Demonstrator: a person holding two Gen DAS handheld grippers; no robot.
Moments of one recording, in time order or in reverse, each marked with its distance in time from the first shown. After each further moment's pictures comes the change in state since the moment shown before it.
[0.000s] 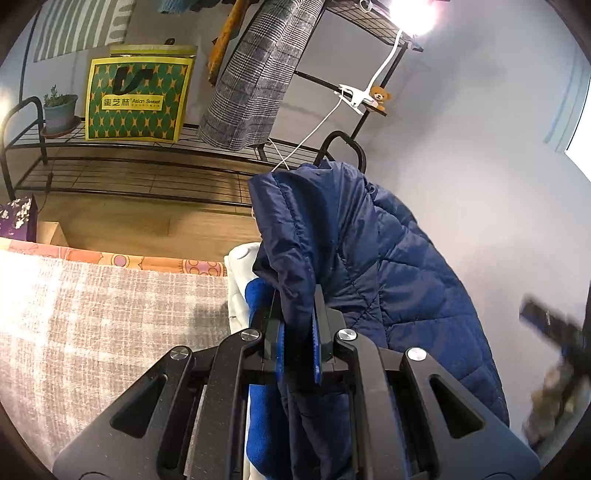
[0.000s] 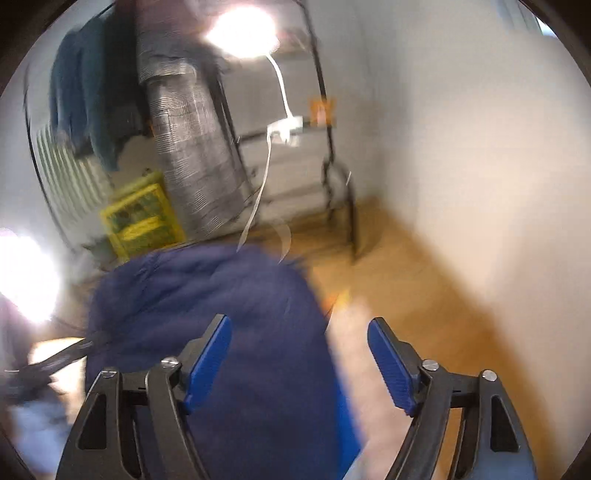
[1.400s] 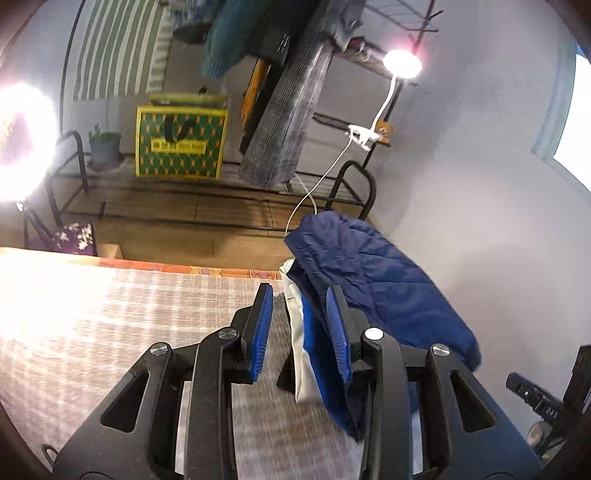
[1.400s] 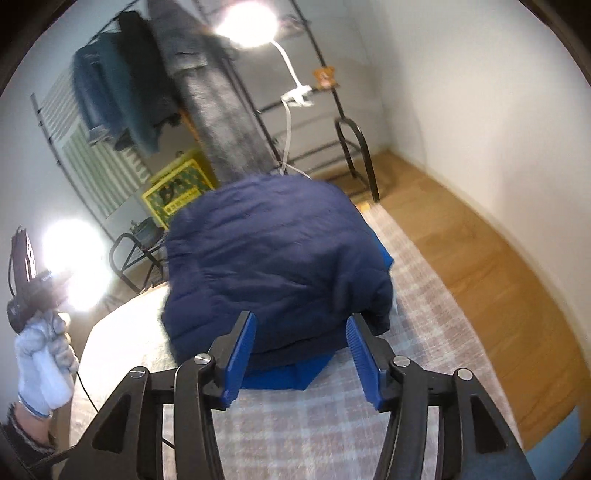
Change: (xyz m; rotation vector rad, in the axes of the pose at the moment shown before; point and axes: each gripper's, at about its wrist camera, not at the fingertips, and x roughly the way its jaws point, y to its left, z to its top) left arm -0.182 0.005 0.000 0.042 -0.091 0.088; right arm -0.116 0.029 -0.101 0.043 0.053 0.078
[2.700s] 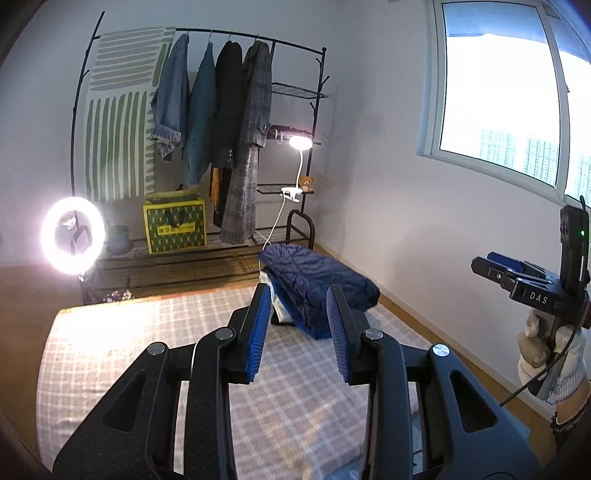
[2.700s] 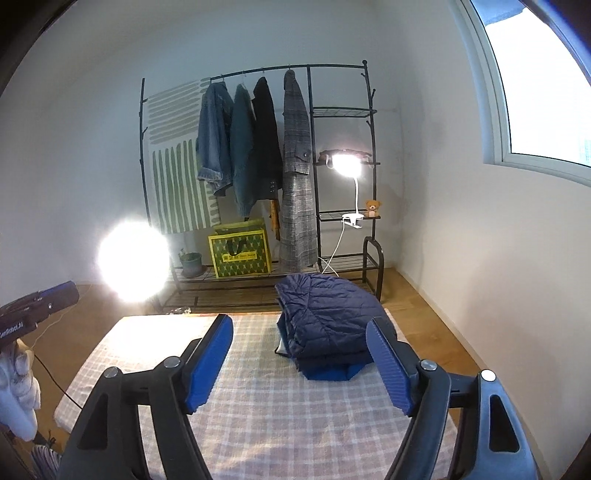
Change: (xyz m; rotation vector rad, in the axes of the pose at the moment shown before) left arm -0.410 -0.009 -0.115 0.273 -0.210 -0.128; right arm -0.316 0.215 -0.097 -0.302 -0.338 -0.072
